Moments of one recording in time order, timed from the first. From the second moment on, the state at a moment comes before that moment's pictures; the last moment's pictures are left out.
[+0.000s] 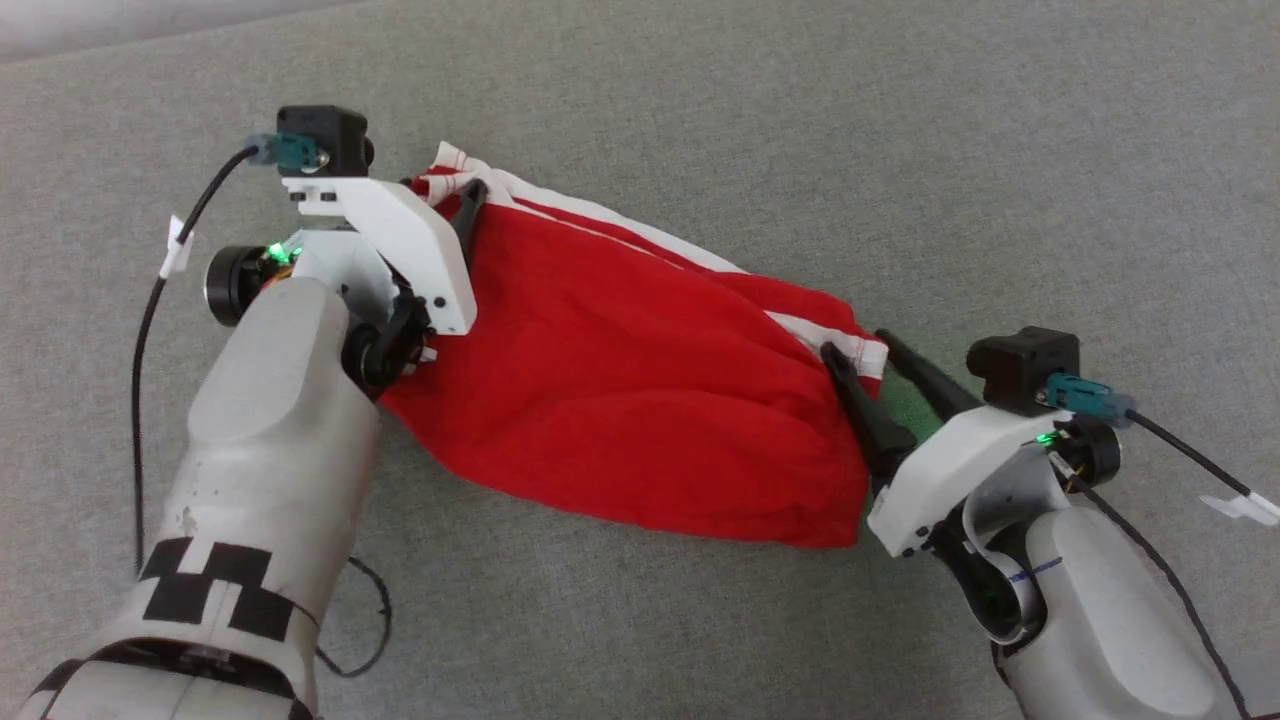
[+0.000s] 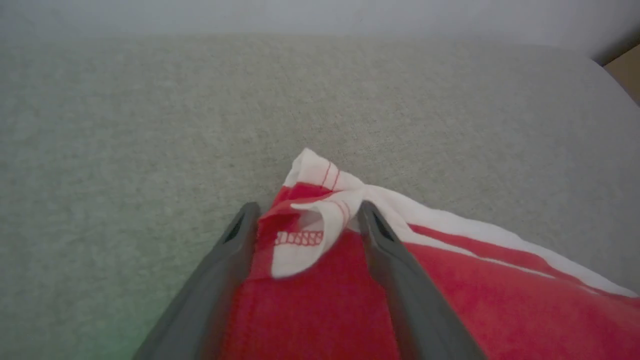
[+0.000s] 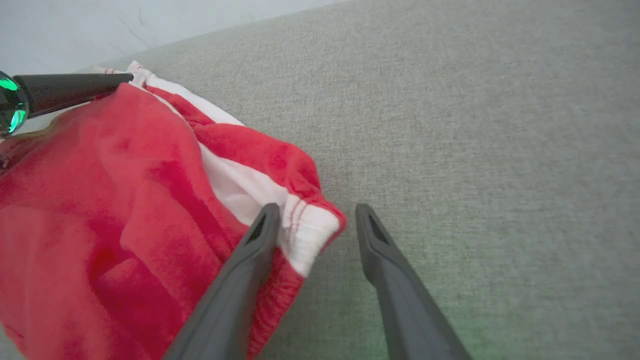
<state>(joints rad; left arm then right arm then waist) -0.93 0.18 -0.31 0.92 -0.50 -0.06 0.18 -0.34 -0.08 0.22 0.30 0.38 0.13 0.10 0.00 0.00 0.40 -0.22</state>
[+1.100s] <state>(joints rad) -0.66 0.34 -0.40 0.66 -0.61 -0.10 0.65 -0.03 -0.08 0.13 -0.18 0.19 0.13 0.04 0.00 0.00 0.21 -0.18</state>
